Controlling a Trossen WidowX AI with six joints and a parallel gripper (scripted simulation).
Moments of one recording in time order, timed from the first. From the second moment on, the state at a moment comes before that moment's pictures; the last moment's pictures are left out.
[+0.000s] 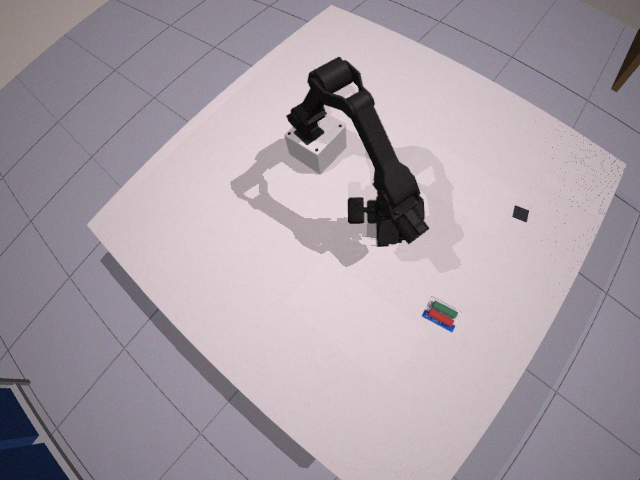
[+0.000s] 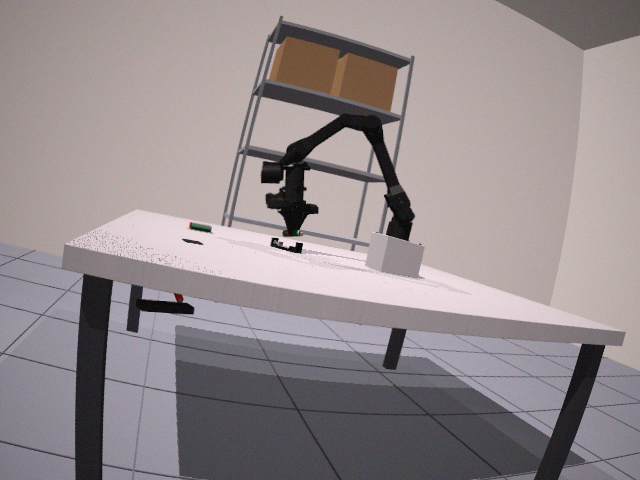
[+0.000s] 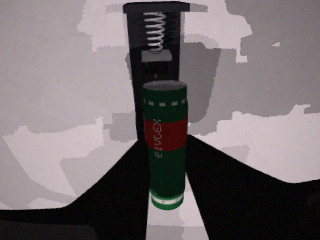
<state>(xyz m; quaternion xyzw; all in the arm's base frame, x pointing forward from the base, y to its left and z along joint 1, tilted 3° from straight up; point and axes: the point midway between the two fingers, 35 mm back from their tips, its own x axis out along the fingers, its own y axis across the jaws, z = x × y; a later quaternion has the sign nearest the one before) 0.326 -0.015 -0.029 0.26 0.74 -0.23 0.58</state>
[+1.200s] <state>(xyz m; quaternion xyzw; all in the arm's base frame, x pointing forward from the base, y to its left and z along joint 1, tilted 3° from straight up) 0.331 -0.019 -0.048 0.28 0.80 -0.20 0.49</state>
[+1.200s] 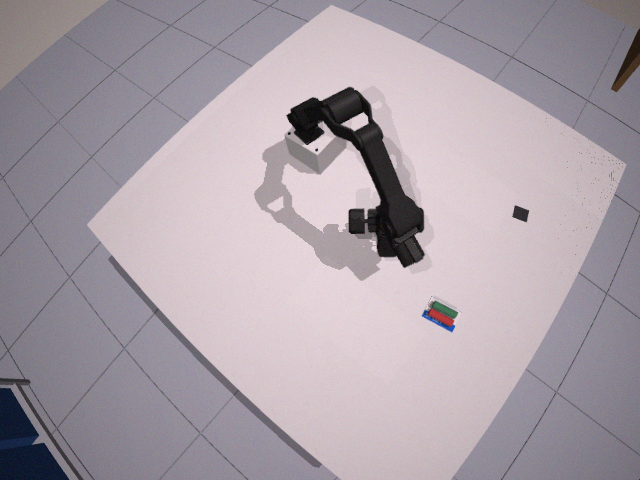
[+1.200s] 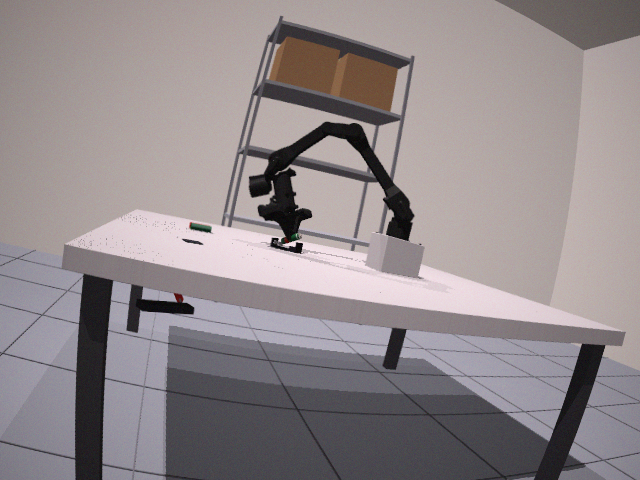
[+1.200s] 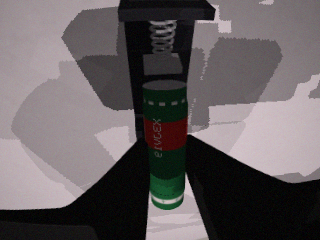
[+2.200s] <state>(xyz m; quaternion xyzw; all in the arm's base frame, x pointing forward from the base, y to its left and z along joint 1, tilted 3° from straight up) 0.340 -0.027 -0.053 0.29 0.82 -0.19 0.46</state>
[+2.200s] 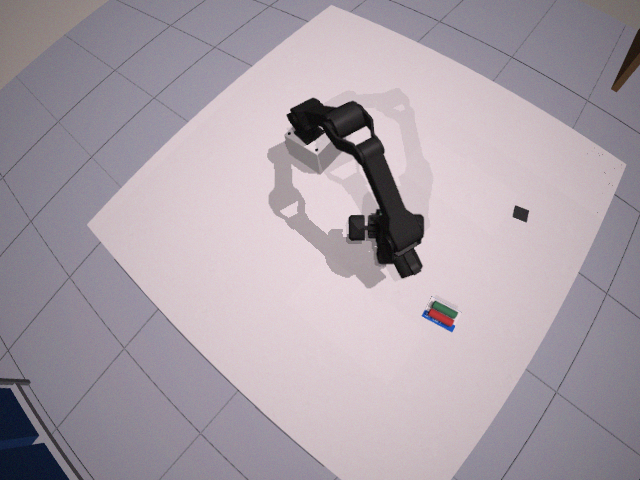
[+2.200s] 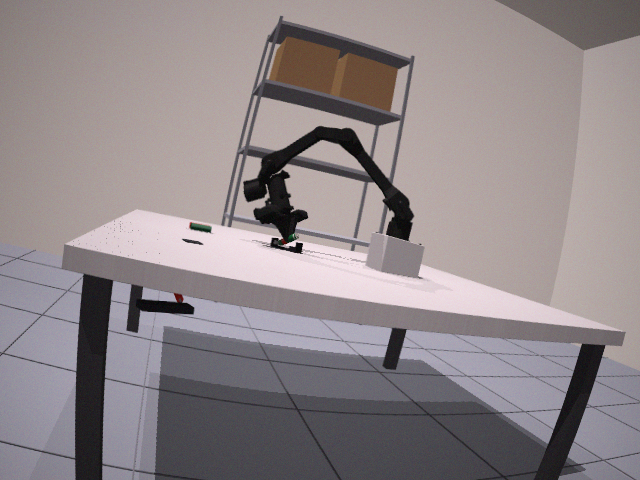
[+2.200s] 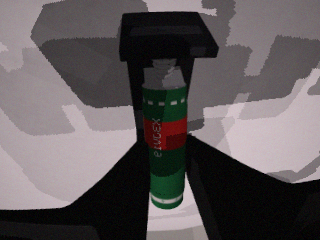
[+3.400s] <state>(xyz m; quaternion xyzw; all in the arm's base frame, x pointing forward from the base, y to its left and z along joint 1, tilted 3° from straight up) 0.347 -0.032 -0.058 0.28 0.81 -0.19 0.47</state>
